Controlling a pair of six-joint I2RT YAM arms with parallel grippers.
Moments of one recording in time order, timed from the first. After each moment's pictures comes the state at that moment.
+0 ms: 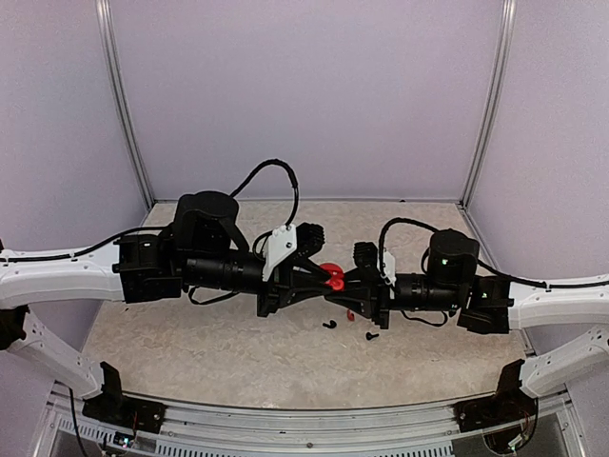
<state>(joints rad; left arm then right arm) -1.14 1.35 1.10 -0.08 0.28 0.32 1.04 1.16 0.67 0.37 -0.34 -0.24</state>
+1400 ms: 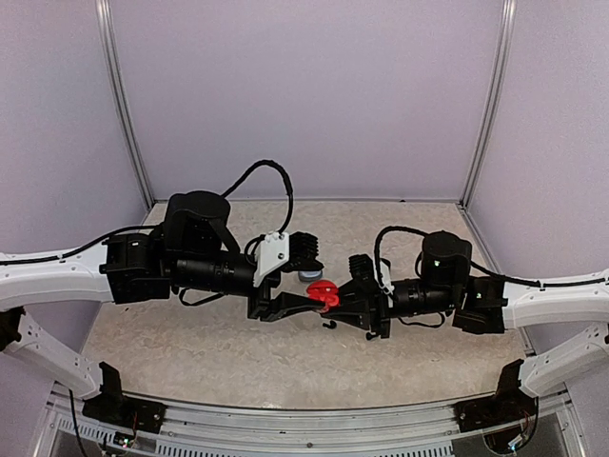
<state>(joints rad) -1.16 1.31 1.10 -0.14 0.24 0.44 1.03 1.20 0.67 0.36 -0.50 -0.24</state>
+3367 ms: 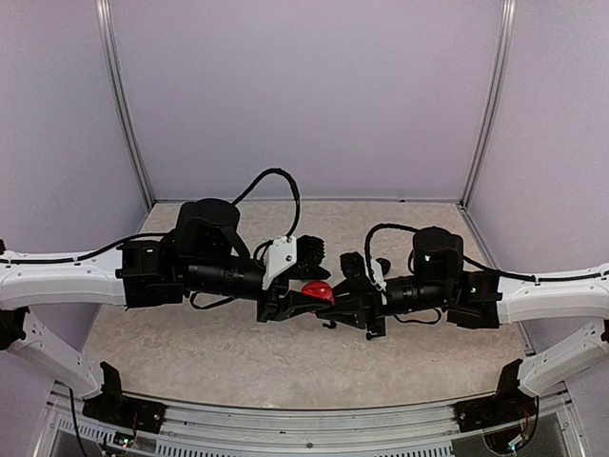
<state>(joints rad) -1.14 1.35 1.07 -0.05 0.28 0.40 1.03 1.25 0.72 0.31 -0.53 -0.24</state>
